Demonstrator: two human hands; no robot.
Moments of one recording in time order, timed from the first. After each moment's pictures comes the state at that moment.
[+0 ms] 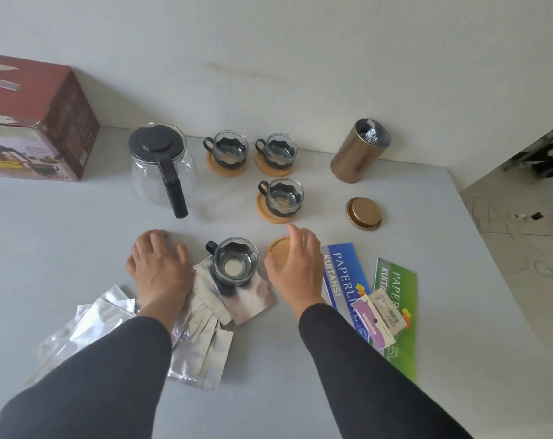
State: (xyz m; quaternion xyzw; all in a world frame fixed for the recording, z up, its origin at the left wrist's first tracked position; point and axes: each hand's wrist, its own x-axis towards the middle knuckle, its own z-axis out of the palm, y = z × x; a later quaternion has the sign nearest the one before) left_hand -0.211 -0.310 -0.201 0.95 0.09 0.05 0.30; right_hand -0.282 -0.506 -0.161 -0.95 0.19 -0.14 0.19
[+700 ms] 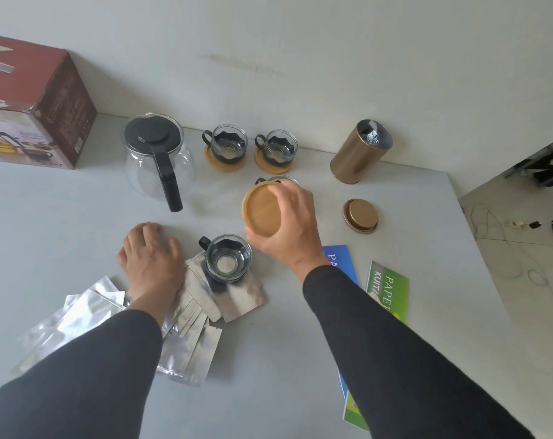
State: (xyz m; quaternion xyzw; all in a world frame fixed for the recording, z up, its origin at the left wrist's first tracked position) left_hand -0.208 -0.306 -0.202 0.95 0.10 0.04 0.30; right_hand -0.231 -0.517 -0.119 -0.95 0.01 -0.24 0.21
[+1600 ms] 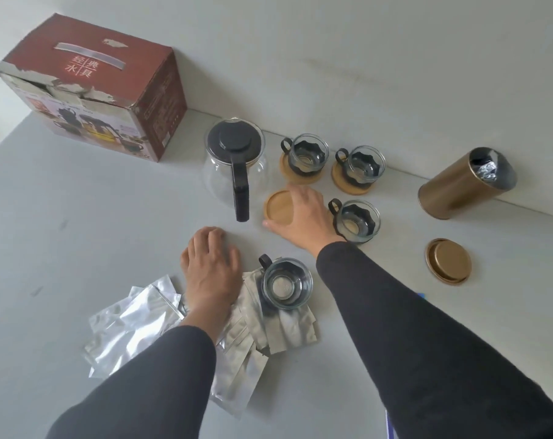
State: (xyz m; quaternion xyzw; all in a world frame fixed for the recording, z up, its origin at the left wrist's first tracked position) left_hand -0.204 -0.308 -0.203 0.95 0.13 0.04 0.27; right_hand -0.125 -0.474 -0.154 -0.97 -0.04 0.08 0.20
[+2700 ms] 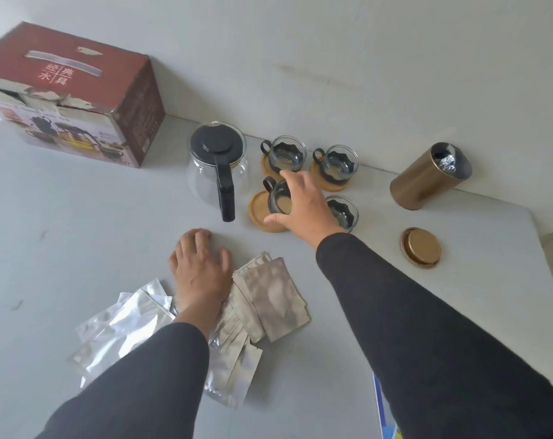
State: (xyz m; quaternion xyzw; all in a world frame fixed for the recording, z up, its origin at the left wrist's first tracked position) left_hand -0.204 -0.313 -0.205 0.95 0.12 0.04 0.29; right_hand -0.134 -0.493 -0.122 -0.98 -0.04 0.02 0.21
